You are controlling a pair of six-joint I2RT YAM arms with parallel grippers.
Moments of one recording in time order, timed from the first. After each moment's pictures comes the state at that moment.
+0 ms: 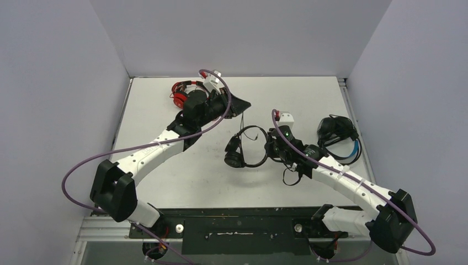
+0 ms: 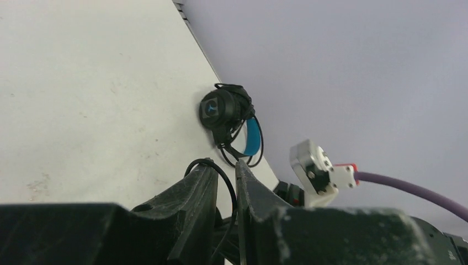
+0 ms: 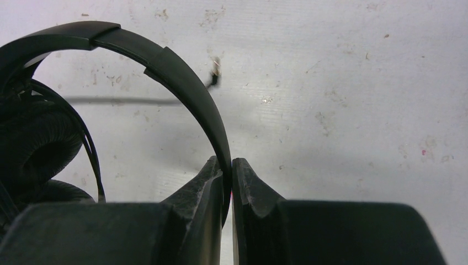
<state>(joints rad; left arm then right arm) -0.65 1.47 1.15 0.28 0.25 -0.81 0.71 1.15 0.85 -0.41 0.29 0.53</state>
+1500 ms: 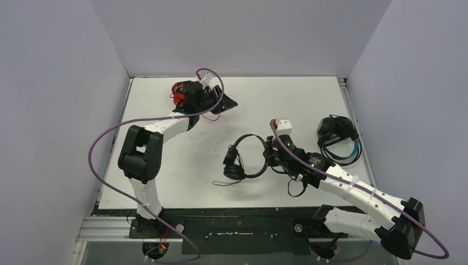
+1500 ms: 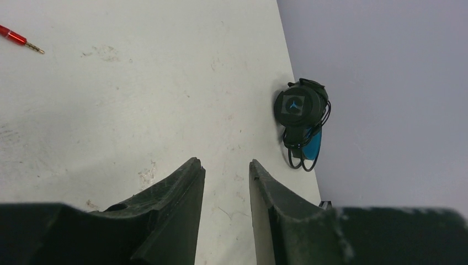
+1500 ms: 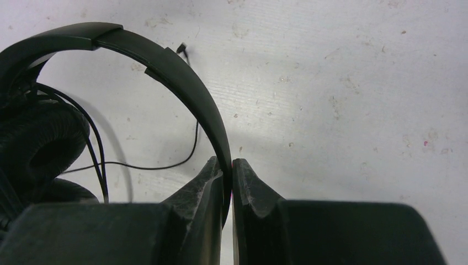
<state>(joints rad) -0.38 1.89 1.29 0.28 0.48 -0.84 0.85 1.03 0.82 -0.49 0.33 0.51</state>
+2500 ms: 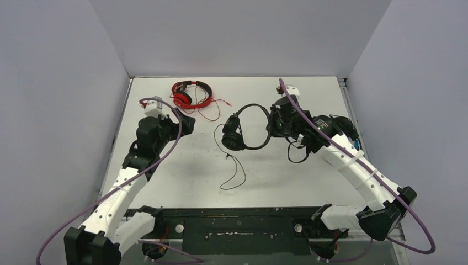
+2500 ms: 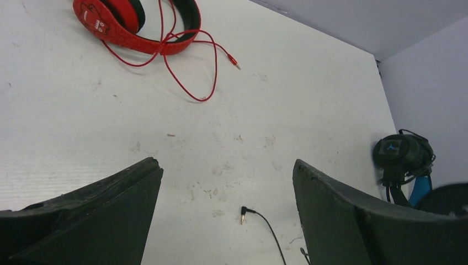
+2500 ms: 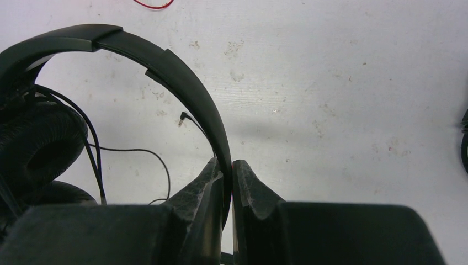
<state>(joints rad) -0.27 0.99 0.76 -0.06 -0.02 -0.58 0.68 1.27 1.38 -0.85 0.23 0.54</state>
